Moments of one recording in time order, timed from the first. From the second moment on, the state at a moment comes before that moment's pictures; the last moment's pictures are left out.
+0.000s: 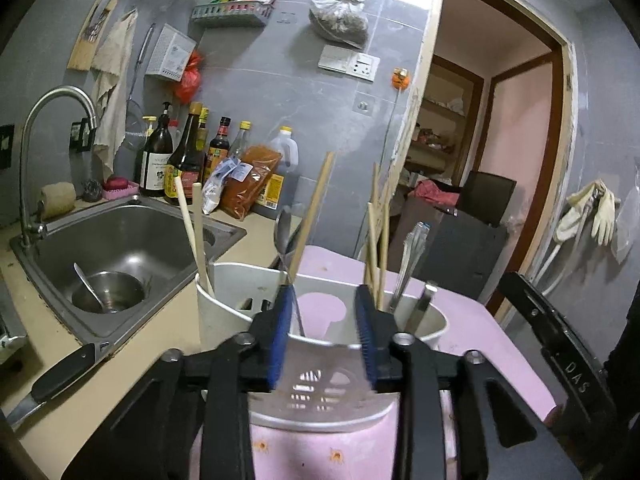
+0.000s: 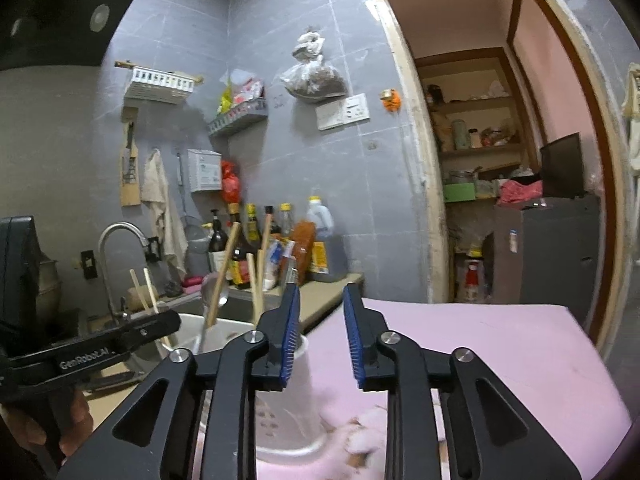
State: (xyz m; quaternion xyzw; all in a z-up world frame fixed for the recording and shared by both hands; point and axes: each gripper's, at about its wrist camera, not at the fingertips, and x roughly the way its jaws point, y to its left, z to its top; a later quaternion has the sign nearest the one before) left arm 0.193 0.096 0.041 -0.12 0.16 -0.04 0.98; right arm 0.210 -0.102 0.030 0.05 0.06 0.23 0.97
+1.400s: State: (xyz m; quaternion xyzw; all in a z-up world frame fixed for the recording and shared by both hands) left arm 0.081 0.061 0.033 -0.07 0.15 -0.08 0.98; right arm 0.076 -0.165 0.027 0.03 0.11 0.11 0.99
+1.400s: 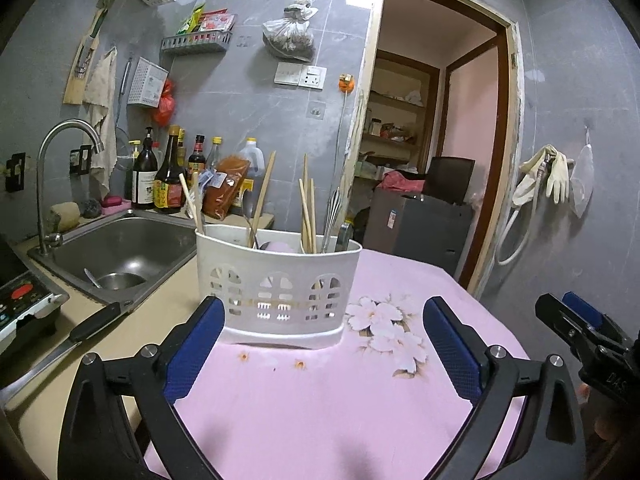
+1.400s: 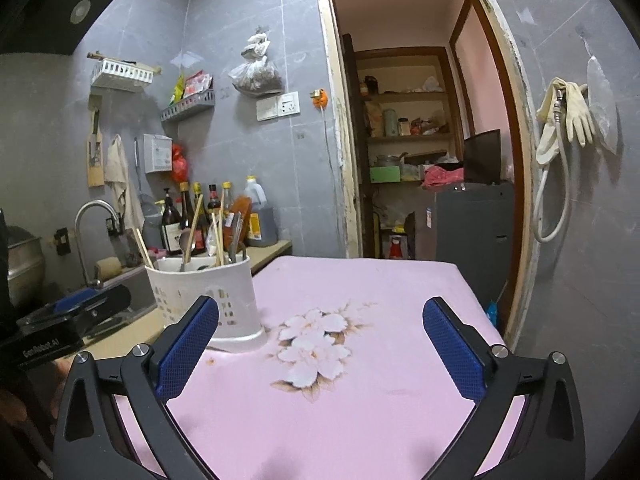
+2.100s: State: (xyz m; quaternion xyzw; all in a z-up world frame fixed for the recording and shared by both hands) left arm 0.036 0.063 -0.002 -0.06 0.15 -0.03 0.99; right arm 0.026 -0.165 0.004 0.01 0.10 0.05 0.99
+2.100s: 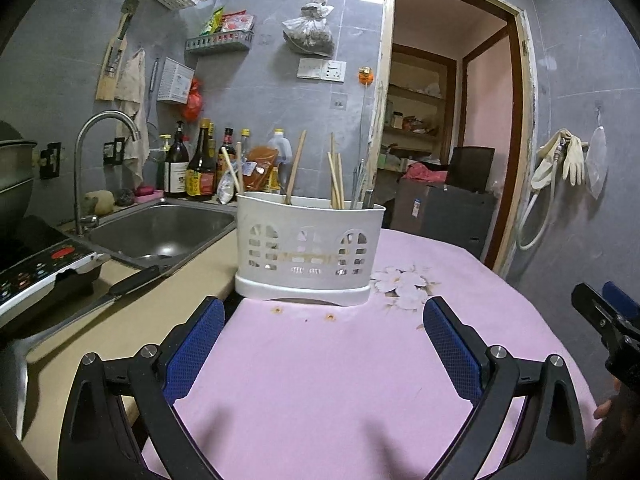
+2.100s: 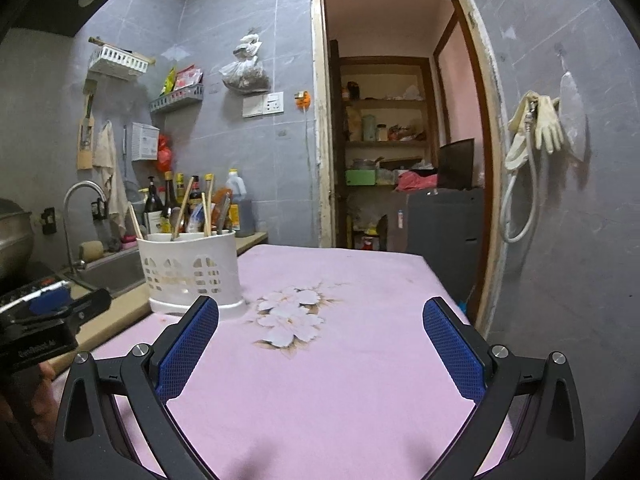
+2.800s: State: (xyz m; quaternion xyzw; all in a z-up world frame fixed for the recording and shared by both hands) left arm 0.016 0.054 -0.019 -0.03 0.13 -0.01 0.99; right arm 0.006 -0.165 -0.010 -0.01 0.08 0.02 1.00
